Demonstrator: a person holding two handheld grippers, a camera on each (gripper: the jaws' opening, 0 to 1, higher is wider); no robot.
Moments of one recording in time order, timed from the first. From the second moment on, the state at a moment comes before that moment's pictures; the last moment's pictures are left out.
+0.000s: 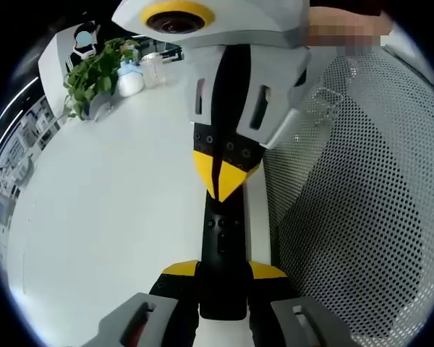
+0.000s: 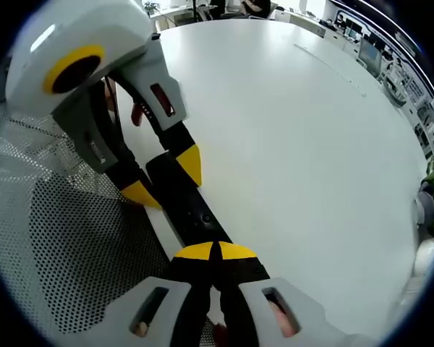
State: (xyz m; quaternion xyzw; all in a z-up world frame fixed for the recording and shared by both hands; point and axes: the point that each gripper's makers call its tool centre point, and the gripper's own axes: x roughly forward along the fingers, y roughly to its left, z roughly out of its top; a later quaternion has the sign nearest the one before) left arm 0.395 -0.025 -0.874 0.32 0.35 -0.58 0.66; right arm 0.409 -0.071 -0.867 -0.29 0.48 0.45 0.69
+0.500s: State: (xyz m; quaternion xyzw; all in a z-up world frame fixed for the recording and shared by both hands) left arm 0.395 -0.025 -0.874 0.31 0.35 -0.58 0.67; right arm 0.410 -0.071 -0.867 -0.27 0.48 0.45 0.70
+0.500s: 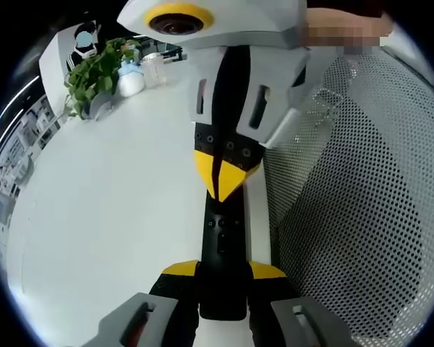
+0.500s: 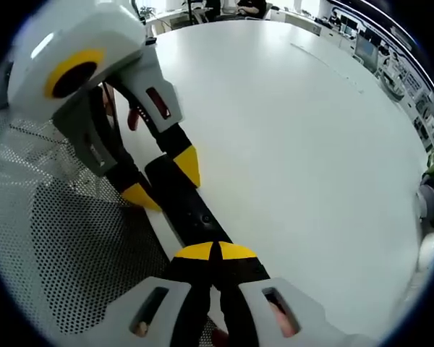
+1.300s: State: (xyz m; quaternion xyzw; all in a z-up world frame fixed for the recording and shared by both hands) left arm 0.395 -0.025 -0.874 0.31 0.35 -0.58 0.67; right arm 0.409 -0.070 -0.868 -0.31 0.45 0.47 0.69
